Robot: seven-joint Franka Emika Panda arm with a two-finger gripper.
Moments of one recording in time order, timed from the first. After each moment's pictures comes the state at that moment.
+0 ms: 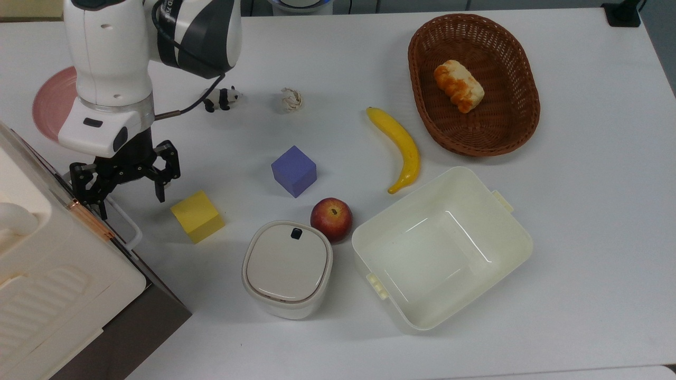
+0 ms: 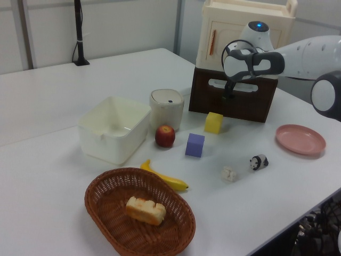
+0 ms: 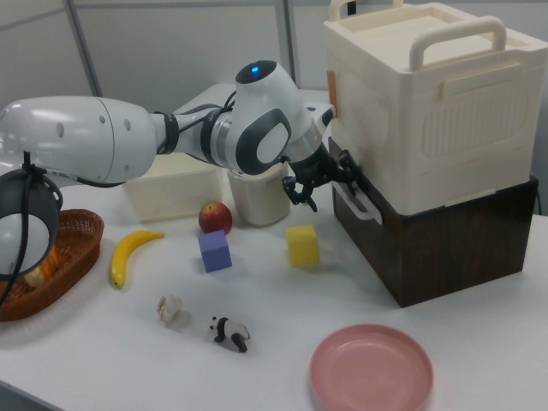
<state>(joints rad) -0.23 0.52 -0.04 -1.47 -0.09 2.41 -0.81</state>
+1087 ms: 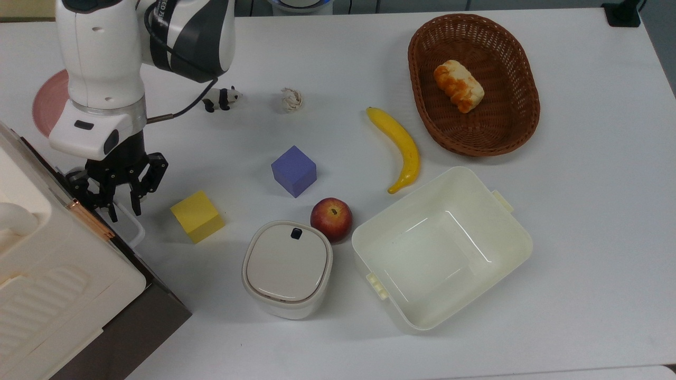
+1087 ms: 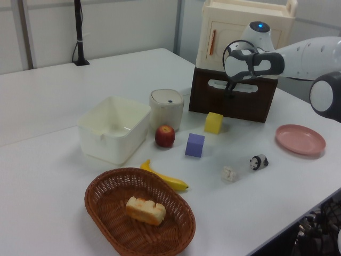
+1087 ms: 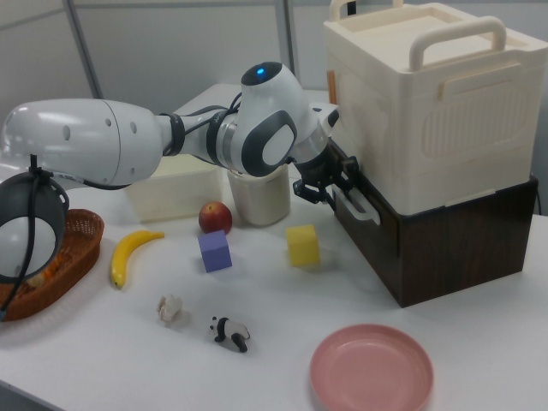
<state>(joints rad) -0.24 0.54 -0.04 -1.44 -0.09 2.42 -0.81</state>
